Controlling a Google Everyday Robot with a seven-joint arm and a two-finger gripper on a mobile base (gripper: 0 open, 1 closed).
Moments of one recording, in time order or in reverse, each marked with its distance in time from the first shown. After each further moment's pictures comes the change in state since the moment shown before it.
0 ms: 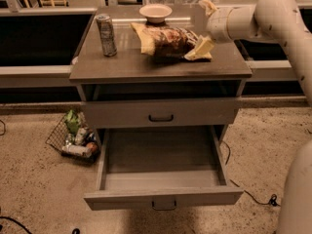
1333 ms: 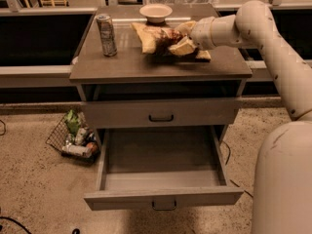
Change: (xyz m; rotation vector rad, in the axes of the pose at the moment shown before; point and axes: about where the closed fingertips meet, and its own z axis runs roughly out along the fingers) arm -0.001 0.029 0.055 -0.119 -0.075 0.248
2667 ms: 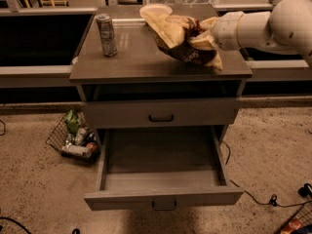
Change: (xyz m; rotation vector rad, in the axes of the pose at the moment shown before) arm -0.035 0.021 -0.095 0.121 -0.015 -0.065
